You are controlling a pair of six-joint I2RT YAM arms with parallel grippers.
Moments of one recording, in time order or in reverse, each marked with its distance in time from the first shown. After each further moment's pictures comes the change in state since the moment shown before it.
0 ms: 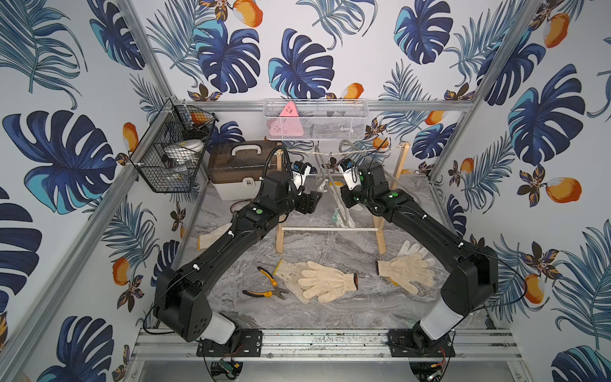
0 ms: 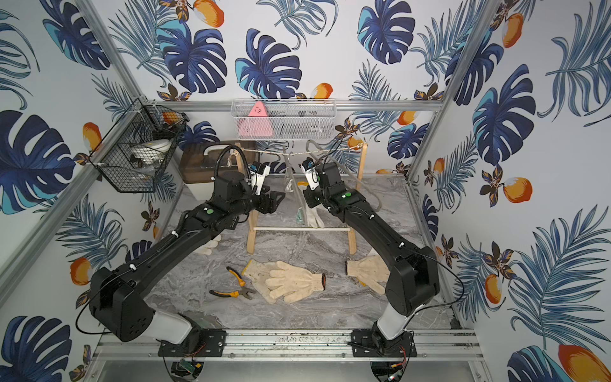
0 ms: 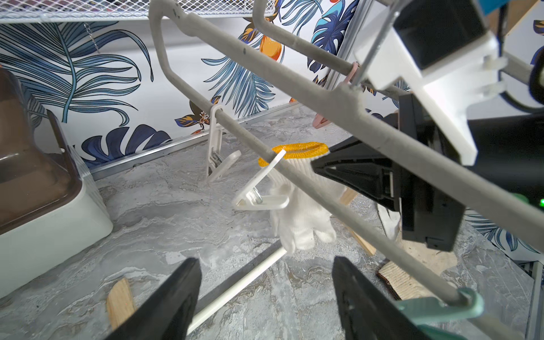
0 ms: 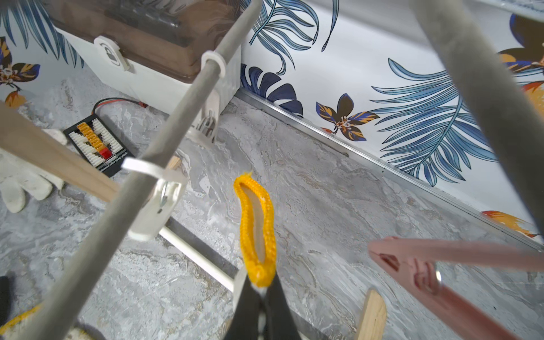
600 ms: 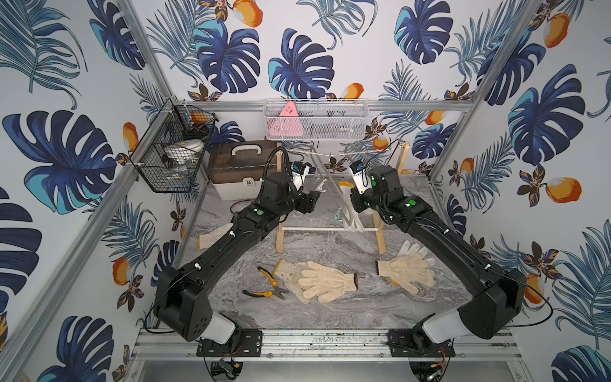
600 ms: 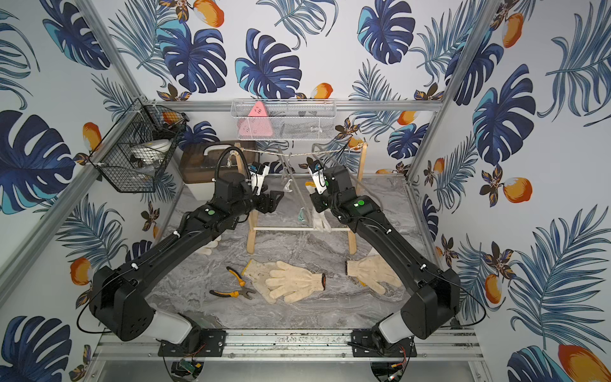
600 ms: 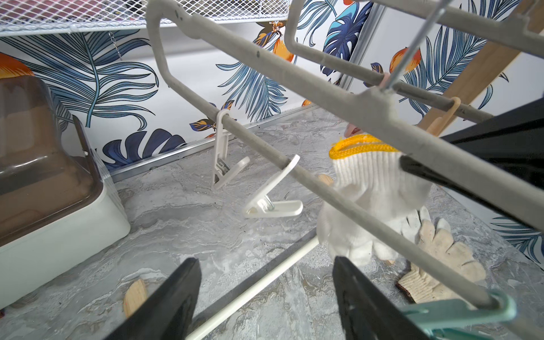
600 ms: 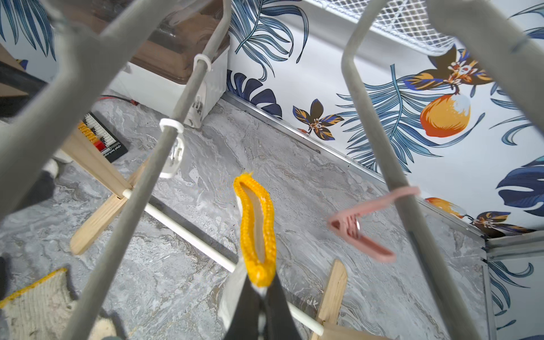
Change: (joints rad) left arm 0.001 -0.008 -0.031 0.042 -0.045 0.012; right arm 0.024 -0.187 -0.093 -0.065 0.071 -0.058
